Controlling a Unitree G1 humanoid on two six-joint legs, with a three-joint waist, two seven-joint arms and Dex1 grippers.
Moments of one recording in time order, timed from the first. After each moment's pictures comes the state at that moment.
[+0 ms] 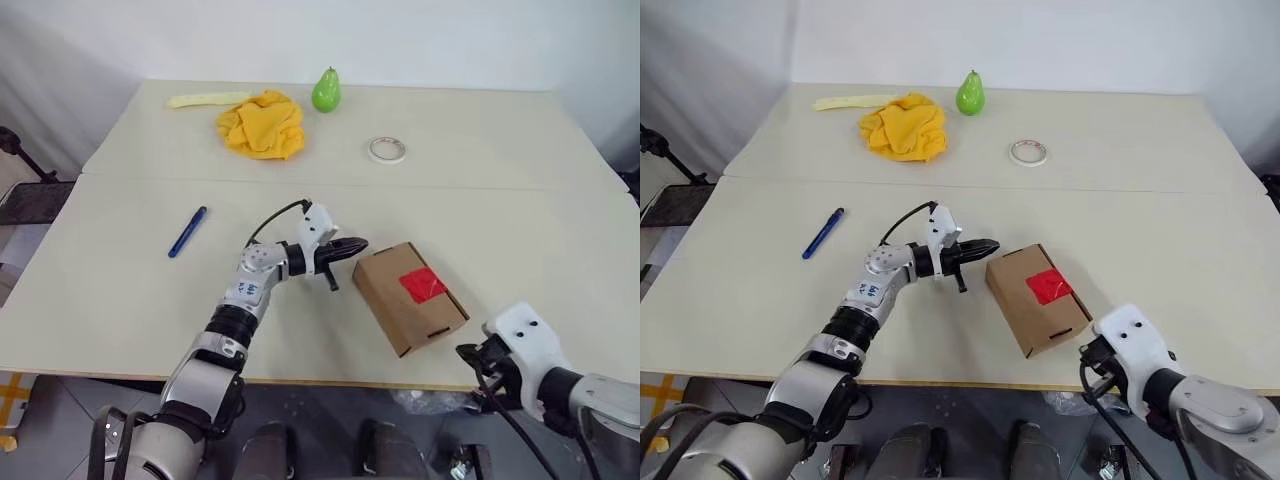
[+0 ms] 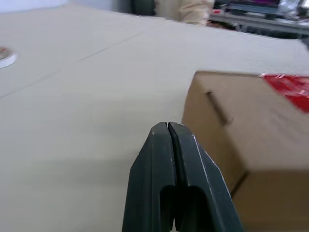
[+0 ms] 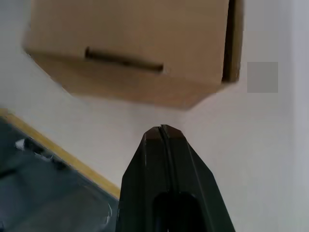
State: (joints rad) left arm -0.86 0.11 -0.14 0.78 -0.15 -0.09 -0.93; right arm 0.16 -0.74 -0.36 -1.02 0.81 1.30 0.18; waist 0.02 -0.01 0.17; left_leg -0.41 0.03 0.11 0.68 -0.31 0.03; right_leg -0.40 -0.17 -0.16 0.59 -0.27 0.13
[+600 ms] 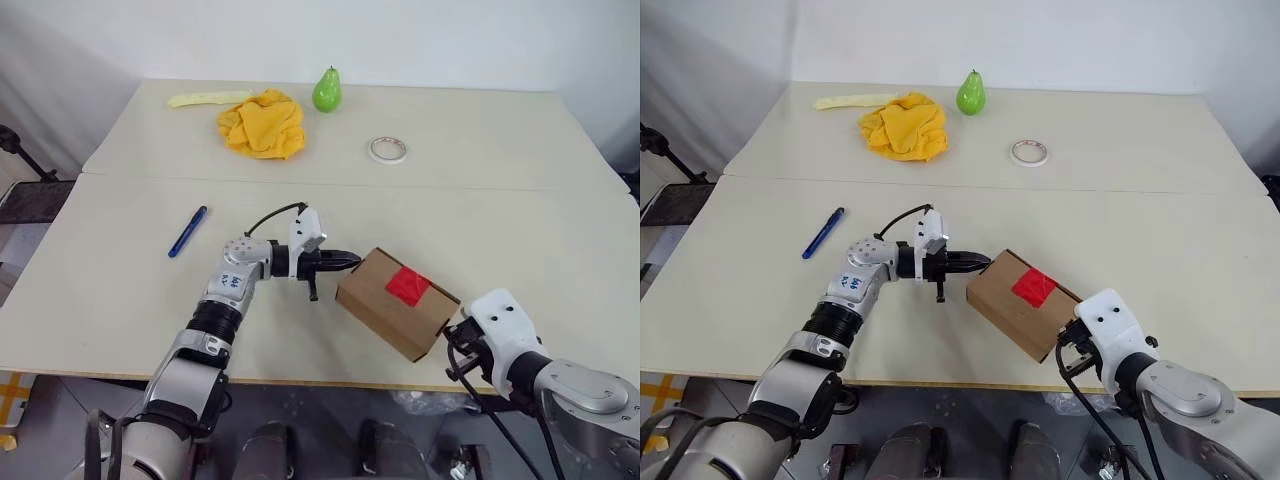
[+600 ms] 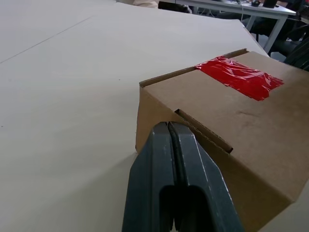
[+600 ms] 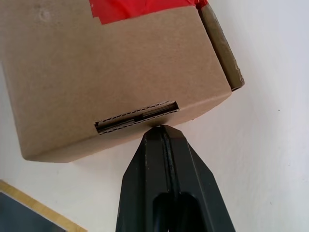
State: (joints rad) left arm -0.82 0.19 -0.14 0.65 -0.16 0.02 -1.11; right arm 0.07 -0.74 -0.30 -1.02 0.88 1.38 0.02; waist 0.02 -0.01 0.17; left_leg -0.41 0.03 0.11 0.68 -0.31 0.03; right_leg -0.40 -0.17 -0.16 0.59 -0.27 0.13
